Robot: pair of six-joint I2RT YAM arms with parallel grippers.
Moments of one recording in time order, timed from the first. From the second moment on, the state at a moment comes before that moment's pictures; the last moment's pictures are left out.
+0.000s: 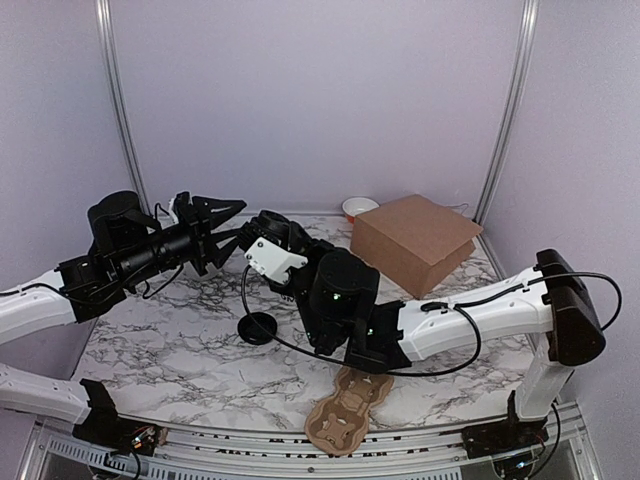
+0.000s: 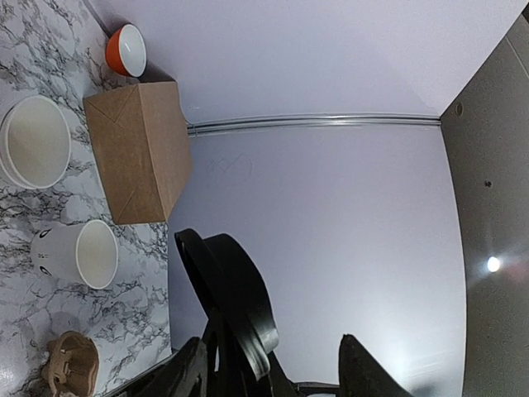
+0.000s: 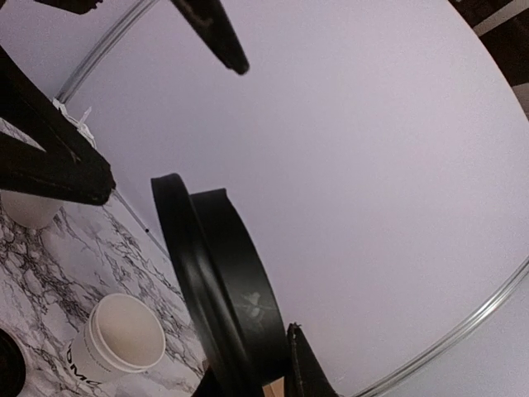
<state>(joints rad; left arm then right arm) -0.81 1.03 0.84 0.17 0.09 -1.51 1.33 1.80 1.24 0.75 1.01 -0.99</state>
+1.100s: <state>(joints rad) -0.83 1.12 0.81 0.36 0.13 -1.62 1.36 1.82 1.21 0.93 1.05 -1.16</state>
